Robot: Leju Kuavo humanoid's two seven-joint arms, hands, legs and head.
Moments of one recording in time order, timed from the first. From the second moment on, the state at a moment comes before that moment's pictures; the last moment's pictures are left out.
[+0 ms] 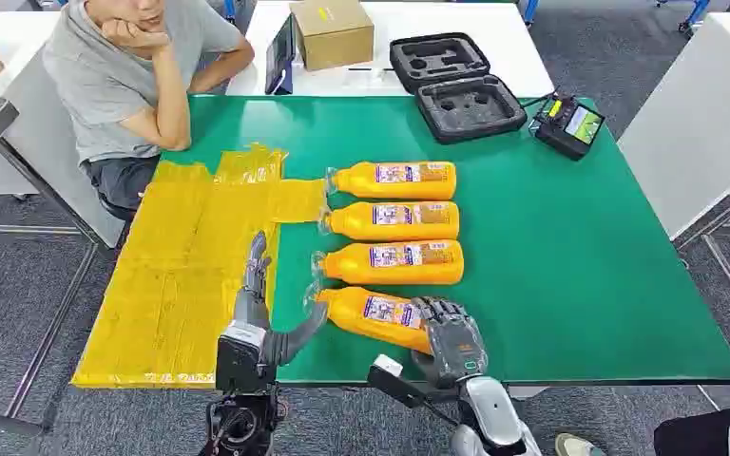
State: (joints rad) left arm -0.07 -0.22 -0.39 -1.33 -0.02 0.57 -0.70; right arm -0.05 0.09 0.04 -1.15 1.37 -0.39 -0.15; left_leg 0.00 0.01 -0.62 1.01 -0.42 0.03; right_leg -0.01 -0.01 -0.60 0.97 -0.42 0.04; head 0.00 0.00
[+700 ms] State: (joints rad) left arm -0.08 -0.24 -0.37 -1.36 0.02 0.65 -0.70; right arm -0.06 0.10 -0.04 -1.12 0.85 -0.15 -0.45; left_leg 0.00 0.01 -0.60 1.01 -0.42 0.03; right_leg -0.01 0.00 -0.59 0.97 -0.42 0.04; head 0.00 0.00
